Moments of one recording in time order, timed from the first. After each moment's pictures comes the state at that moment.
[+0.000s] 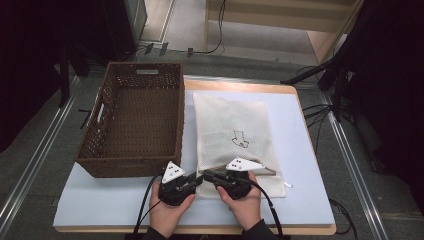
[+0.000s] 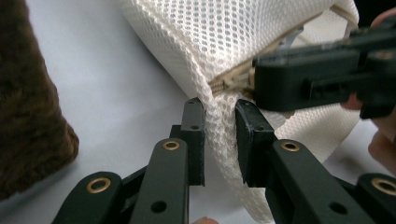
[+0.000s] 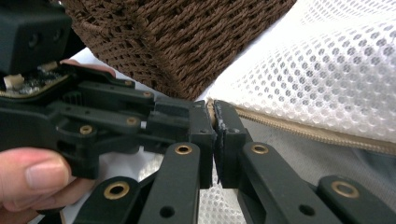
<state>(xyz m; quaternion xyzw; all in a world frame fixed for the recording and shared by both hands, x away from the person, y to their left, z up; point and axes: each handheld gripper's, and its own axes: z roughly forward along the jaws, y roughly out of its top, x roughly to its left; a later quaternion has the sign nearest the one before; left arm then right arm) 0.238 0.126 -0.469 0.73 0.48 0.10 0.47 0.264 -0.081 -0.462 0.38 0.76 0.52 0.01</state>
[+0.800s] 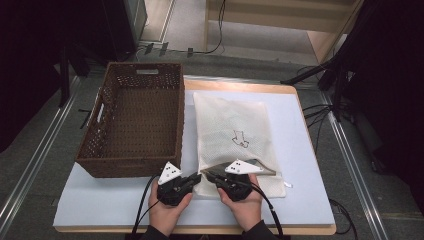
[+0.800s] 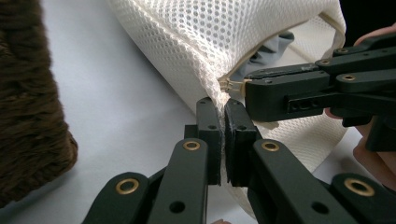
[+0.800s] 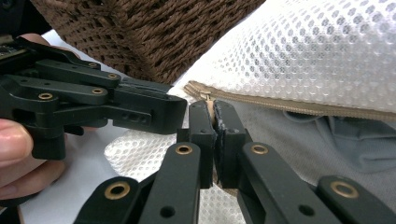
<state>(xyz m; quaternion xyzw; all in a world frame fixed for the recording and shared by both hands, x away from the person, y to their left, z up) 0.237 0.132 -0.474 0.72 0.48 0.09 0.50 0.261 -0.082 -0.468 0.39 0.77 0.50 0.06</state>
